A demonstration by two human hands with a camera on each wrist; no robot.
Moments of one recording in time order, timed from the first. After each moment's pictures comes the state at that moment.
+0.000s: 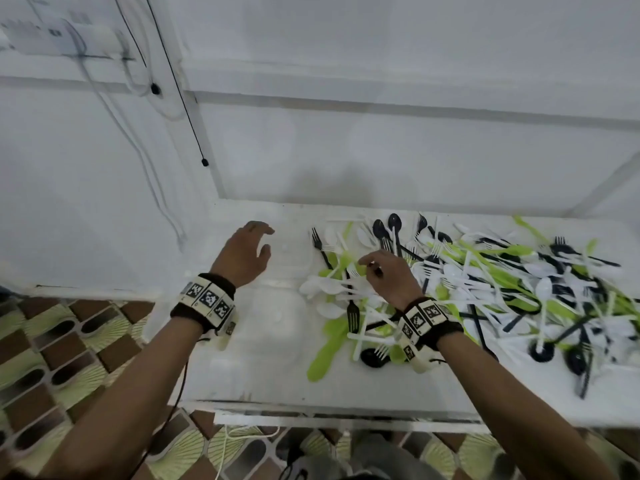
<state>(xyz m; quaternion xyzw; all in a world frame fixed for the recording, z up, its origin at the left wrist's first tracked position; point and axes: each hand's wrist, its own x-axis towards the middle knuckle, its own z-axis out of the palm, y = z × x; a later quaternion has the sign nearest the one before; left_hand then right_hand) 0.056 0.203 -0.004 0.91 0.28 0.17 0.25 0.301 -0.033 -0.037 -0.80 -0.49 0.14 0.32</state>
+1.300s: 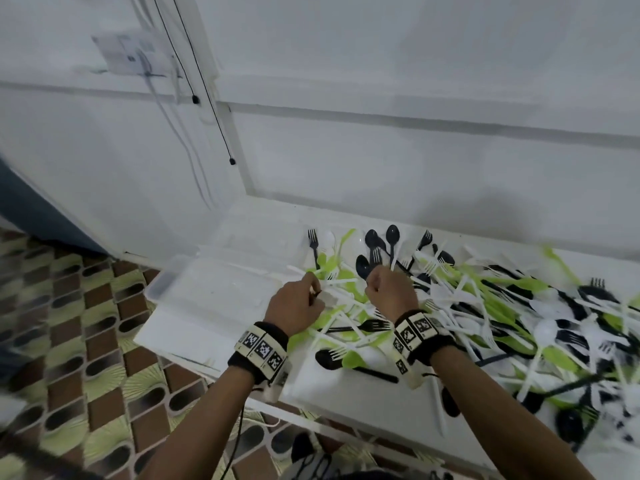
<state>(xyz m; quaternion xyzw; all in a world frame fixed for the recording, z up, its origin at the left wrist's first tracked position) 0.136 0.003 -0.012 0.85 0.45 0.09 0.26 0.353 -0.072 -0.038 -0.82 -0.48 0.17 0.25</state>
